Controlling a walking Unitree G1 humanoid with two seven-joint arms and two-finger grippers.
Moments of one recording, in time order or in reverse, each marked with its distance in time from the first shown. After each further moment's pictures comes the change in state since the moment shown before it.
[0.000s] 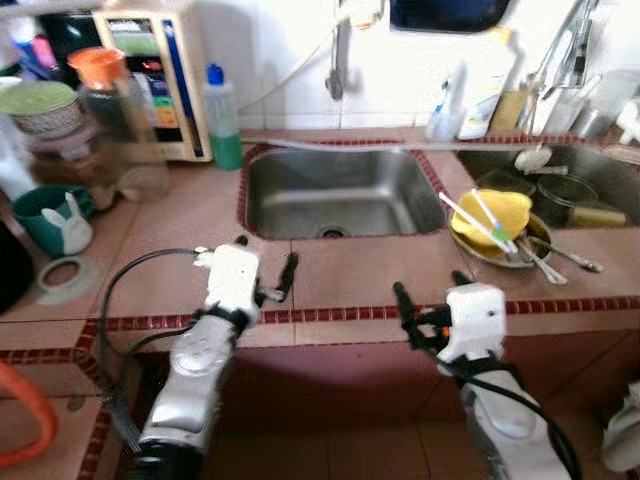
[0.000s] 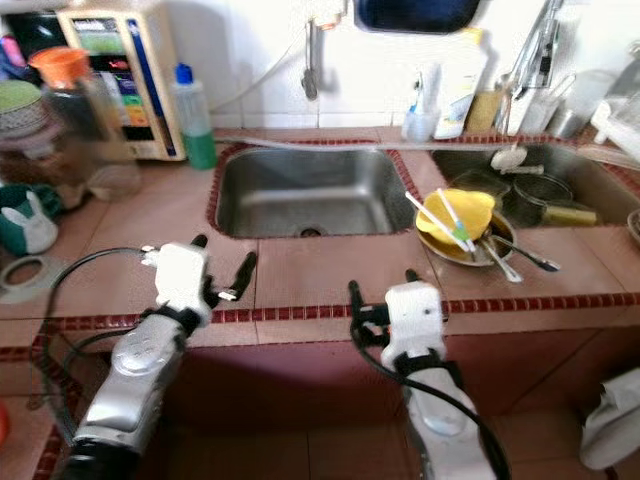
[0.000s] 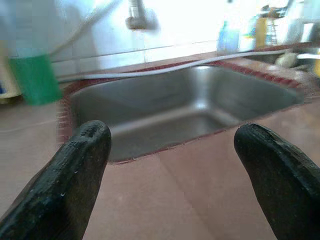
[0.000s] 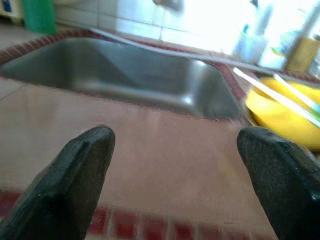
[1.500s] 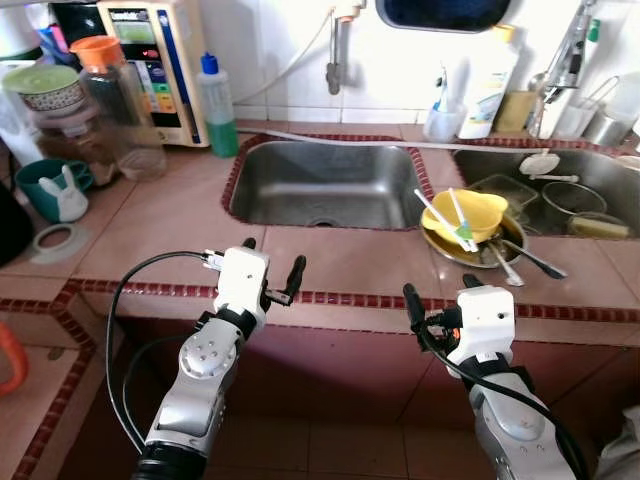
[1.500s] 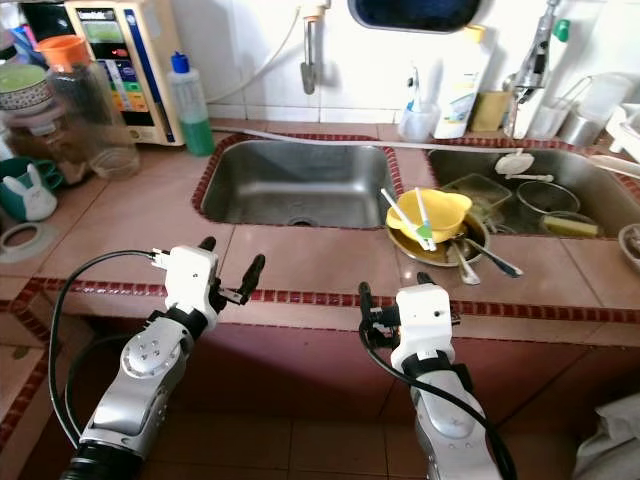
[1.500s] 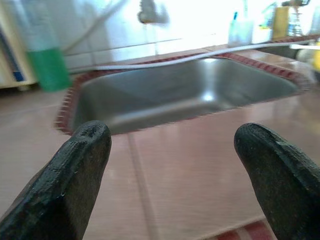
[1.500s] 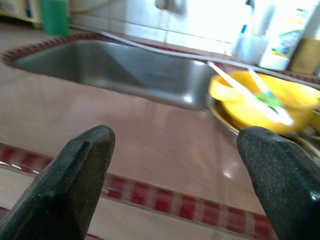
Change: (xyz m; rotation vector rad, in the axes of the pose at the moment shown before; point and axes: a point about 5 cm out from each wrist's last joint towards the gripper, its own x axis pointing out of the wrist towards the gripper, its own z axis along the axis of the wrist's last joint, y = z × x) left arm -0.008 0.016 -0.005 0.023 0.021 0.067; right arm -0.001 0.009 0.002 0.014 -0.008 0.026
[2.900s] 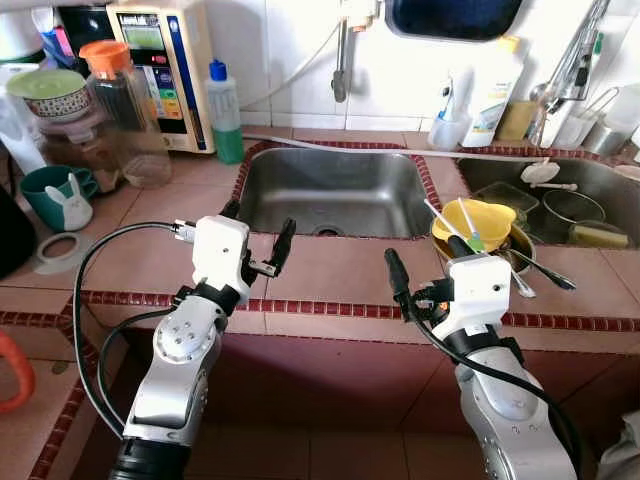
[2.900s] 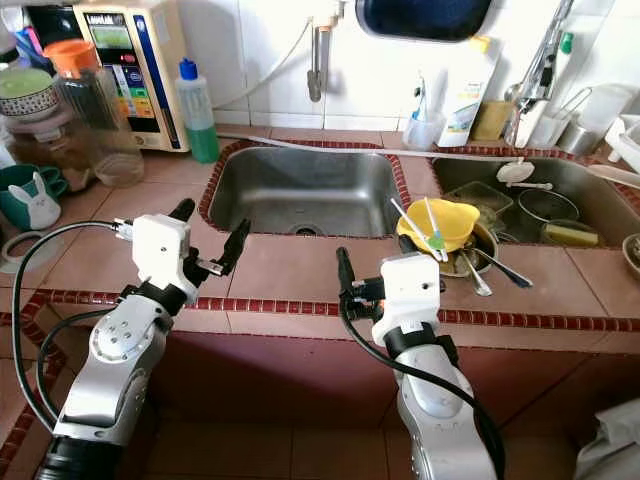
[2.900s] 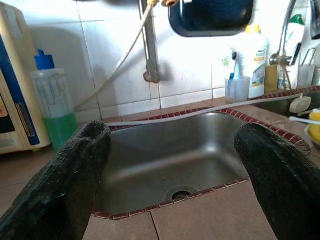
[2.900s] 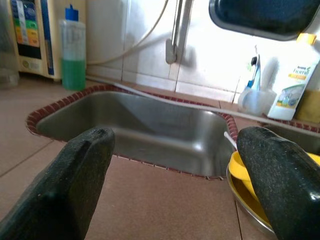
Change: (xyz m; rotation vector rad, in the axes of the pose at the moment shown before) left arm -0.001 0.007 0.046 -0.002 -0.162 -0.019; right arm 0.005 0.009 0.038 0.012 -0.127 0.030
